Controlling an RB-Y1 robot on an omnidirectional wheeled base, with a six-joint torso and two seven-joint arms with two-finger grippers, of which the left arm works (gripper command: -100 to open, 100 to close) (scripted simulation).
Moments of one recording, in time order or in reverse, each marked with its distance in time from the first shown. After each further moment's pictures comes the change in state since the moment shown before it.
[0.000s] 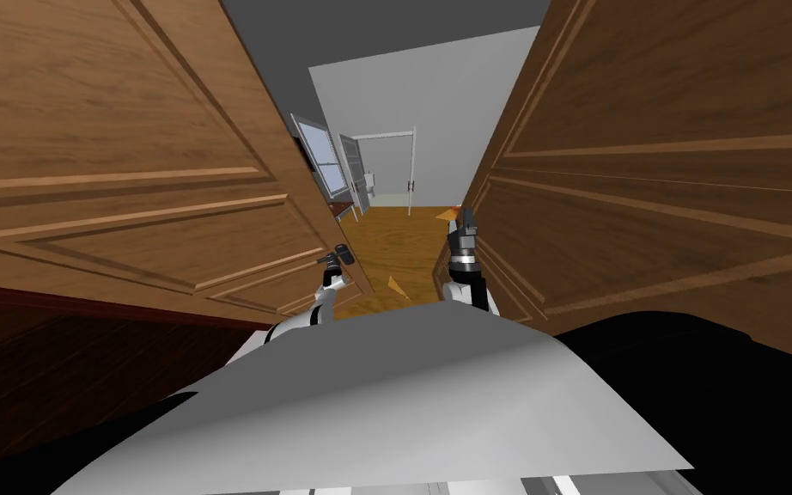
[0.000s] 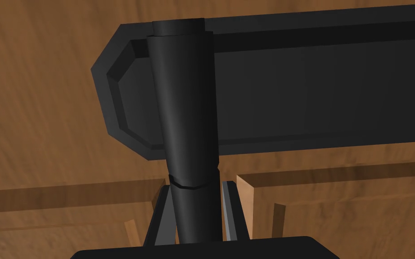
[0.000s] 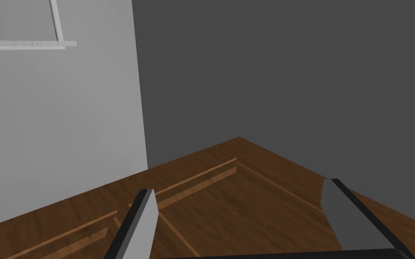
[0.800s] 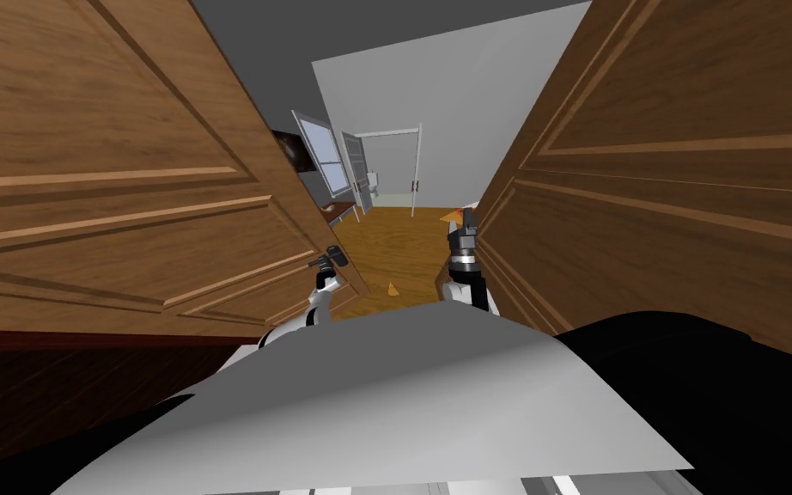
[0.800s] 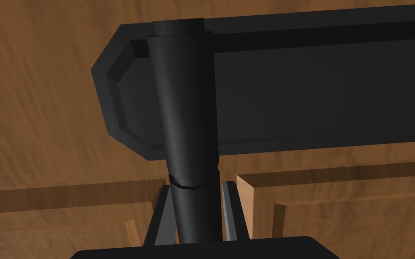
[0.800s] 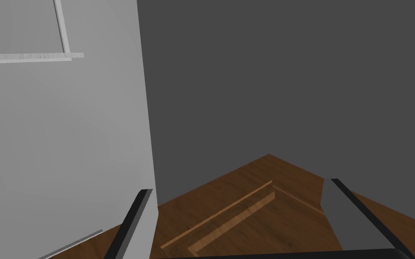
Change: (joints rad) arm 0.029 0.021 0.072 -0.043 0.024 0.018 -0.032
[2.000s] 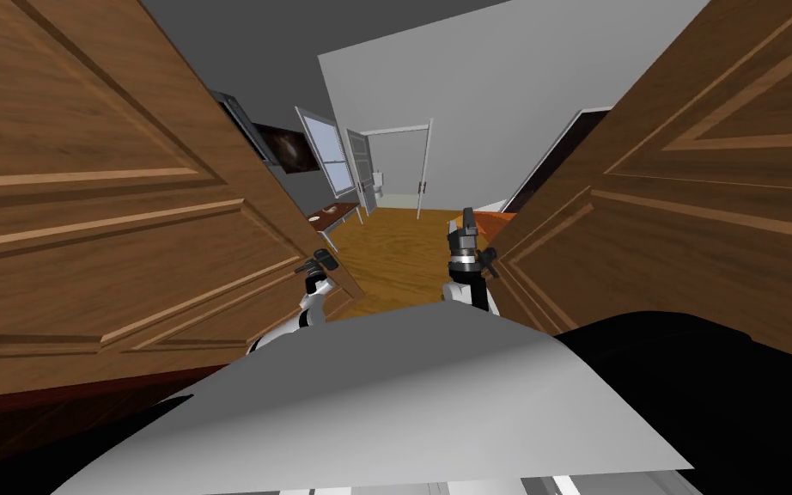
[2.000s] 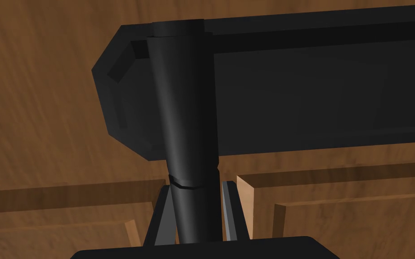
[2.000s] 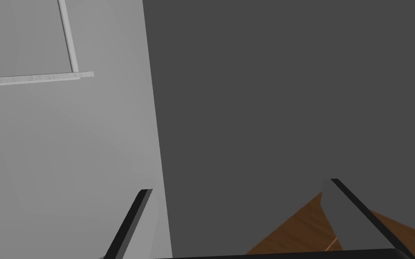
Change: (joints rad) arm 0.015 0.040 0.114 0.007 0.036 -0.015 -0.048
